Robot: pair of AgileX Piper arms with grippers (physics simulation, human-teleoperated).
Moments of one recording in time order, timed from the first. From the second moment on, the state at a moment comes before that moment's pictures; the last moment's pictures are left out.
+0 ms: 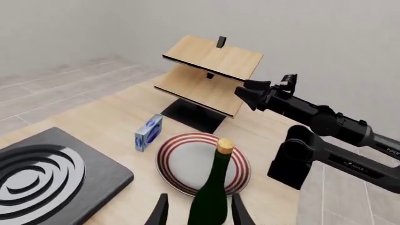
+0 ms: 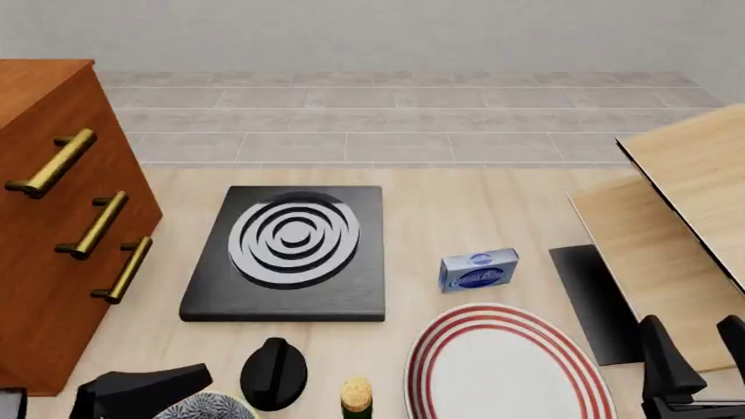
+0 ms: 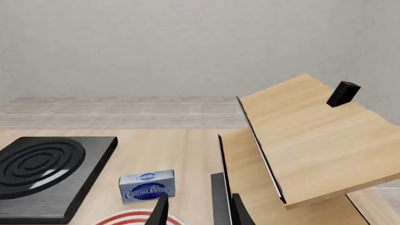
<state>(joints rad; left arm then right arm) -1.07 0.21 -0.14 0.01 -0.14 0.00 0.02 0.00 -0.02 0.00</state>
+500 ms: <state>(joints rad) -1.14 0.57 -0.08 -0.35 -0.13 0.00 0.03 0.00 -0.02 0.00</state>
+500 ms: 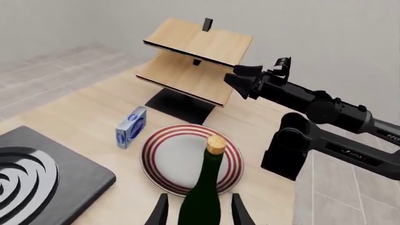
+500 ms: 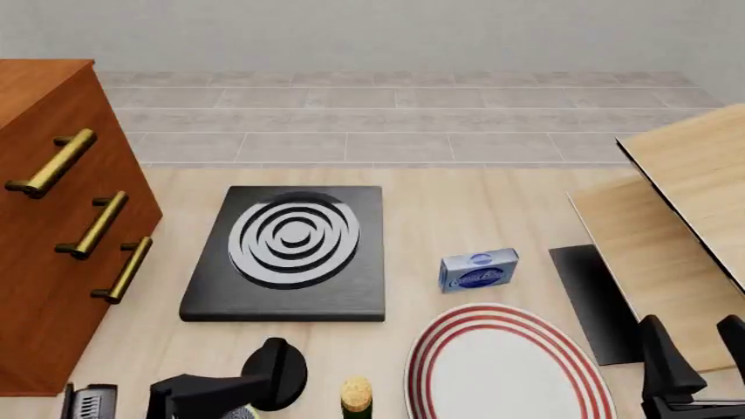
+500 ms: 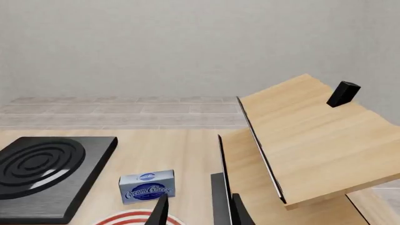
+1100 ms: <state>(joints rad) -1.18 0.89 -0.07 -0.65 -0.13 0.00 0.03 0.00 -0.02 0.00</state>
